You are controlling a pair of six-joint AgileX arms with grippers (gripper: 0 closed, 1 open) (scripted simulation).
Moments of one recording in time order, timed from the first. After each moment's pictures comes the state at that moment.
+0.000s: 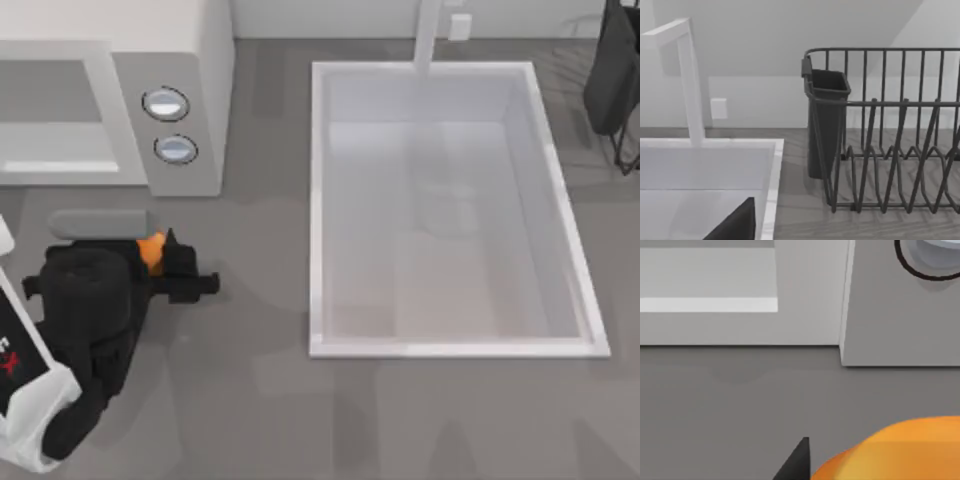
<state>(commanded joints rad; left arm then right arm) -0.40 1.98 0.37 1.24 -0.34 -0.12 0.00 0.00 0.00 0.00 0.00 0.00</state>
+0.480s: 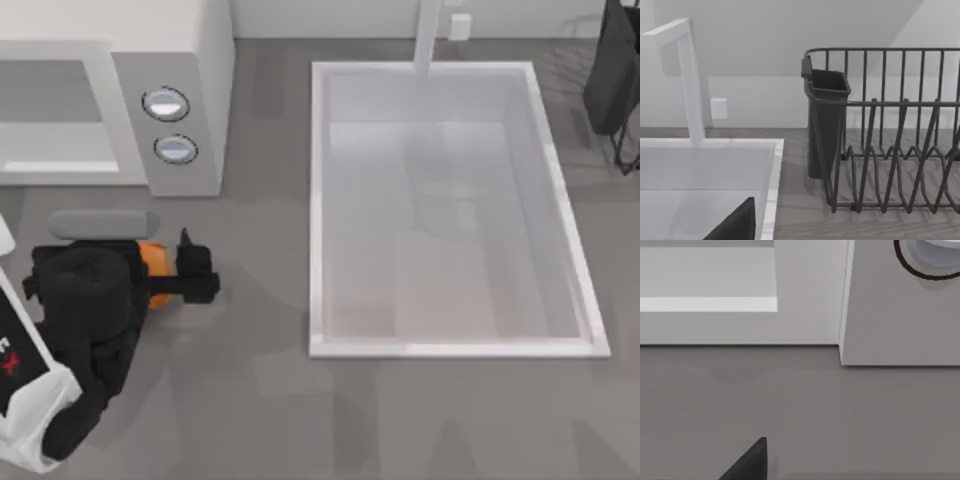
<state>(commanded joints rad) -0.40 1.98 0.37 1.24 -0.34 -0.12 0.00 0.00 0.00 0.00 0.00 0.00</state>
